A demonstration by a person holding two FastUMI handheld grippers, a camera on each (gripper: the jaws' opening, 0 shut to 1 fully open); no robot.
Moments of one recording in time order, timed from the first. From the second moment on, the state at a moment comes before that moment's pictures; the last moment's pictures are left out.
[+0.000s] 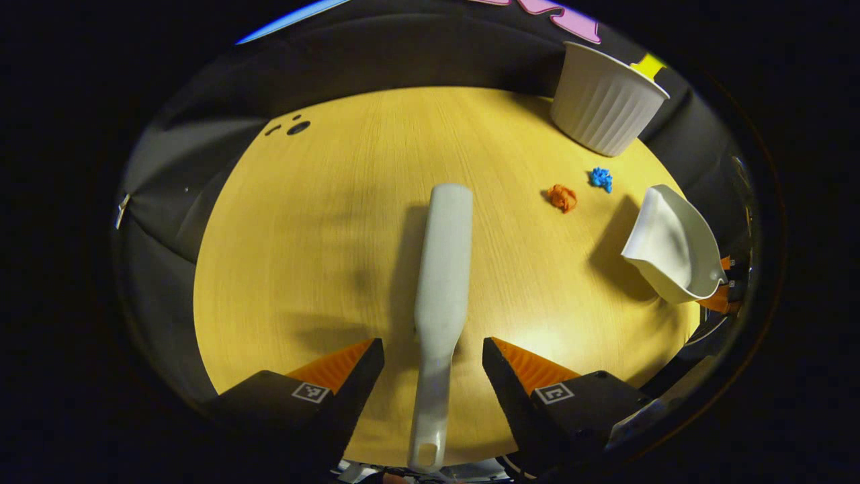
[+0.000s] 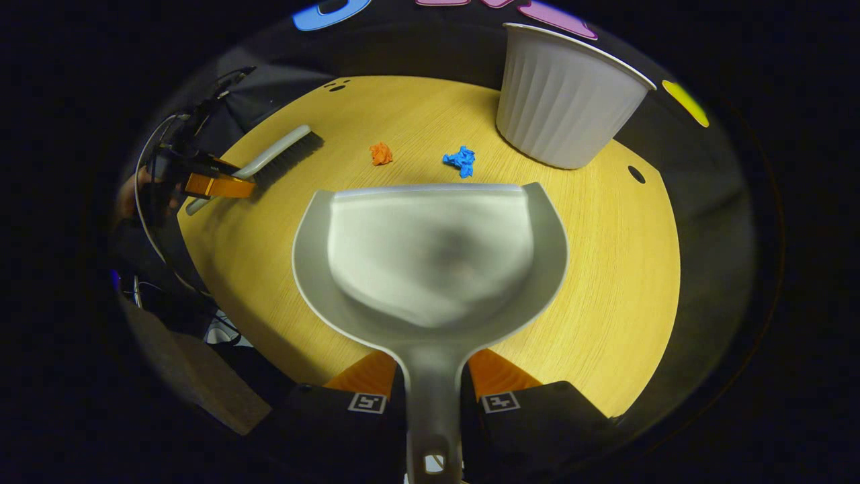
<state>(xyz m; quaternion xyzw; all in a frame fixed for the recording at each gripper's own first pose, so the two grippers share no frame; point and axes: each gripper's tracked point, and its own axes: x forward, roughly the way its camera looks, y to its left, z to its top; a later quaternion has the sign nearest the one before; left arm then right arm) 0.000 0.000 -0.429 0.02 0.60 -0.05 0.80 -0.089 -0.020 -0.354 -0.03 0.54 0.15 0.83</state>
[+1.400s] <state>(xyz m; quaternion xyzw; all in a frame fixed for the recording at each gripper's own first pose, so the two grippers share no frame) 0.152 -0.109 -0.455 0.20 0.58 -0.16 0.77 -0.060 -0.028 -0.364 -0.06 0.61 0.19 0.77</state>
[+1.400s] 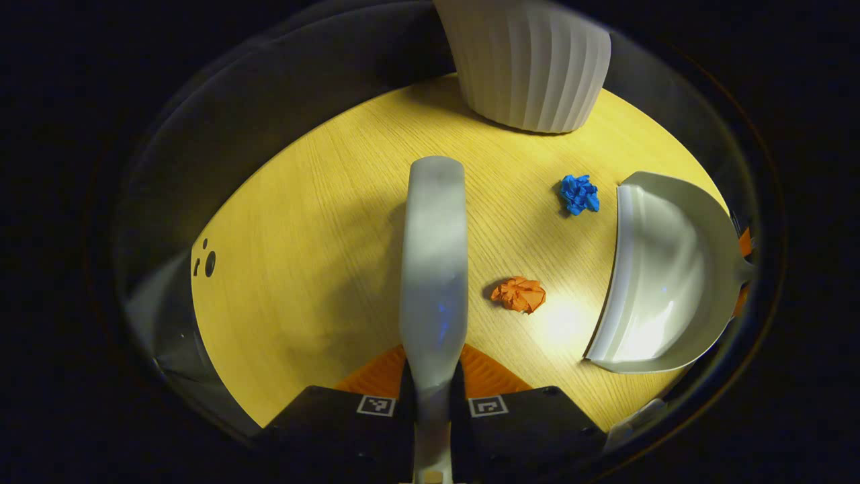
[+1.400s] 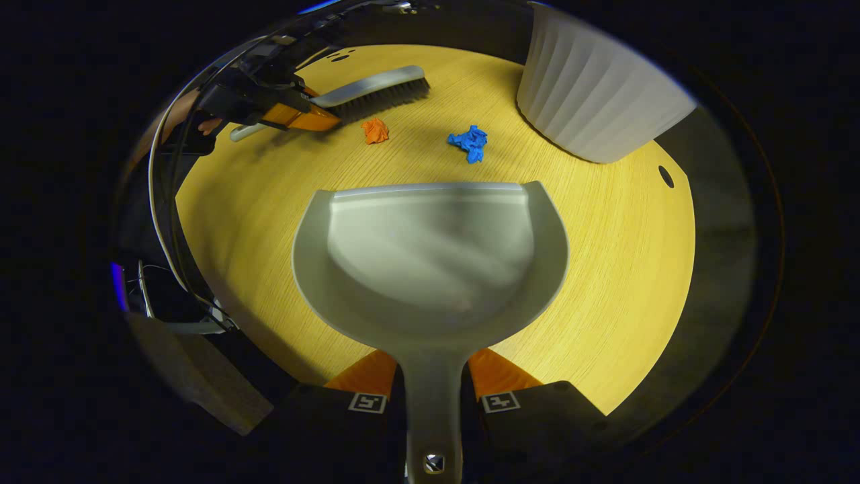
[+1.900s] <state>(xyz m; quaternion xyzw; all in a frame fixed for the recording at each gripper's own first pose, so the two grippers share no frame) 0.147 -0.178 -0.459 0.20 0.58 -0.23 0.76 -0.055 -0.029 -0.366 -0.07 0.61 0.19 0.77</state>
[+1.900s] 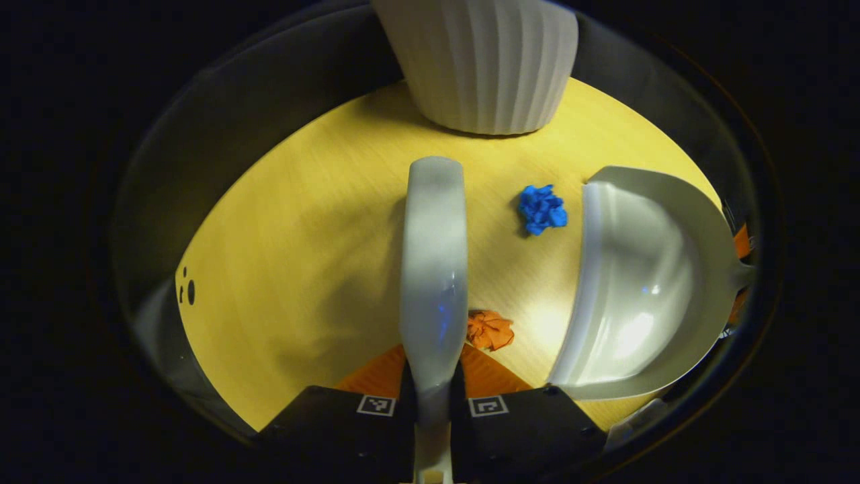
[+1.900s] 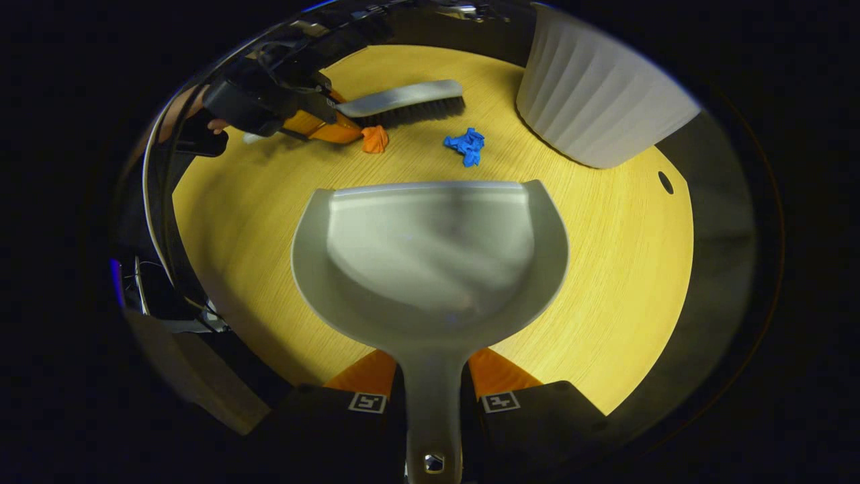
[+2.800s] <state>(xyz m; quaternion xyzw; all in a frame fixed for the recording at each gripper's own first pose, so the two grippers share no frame) 0.122 -0.205 -0.409 0.12 0.62 -0.37 0.68 -0.061 -0.033 -0.383 -0.06 0.54 0.20 0.81</state>
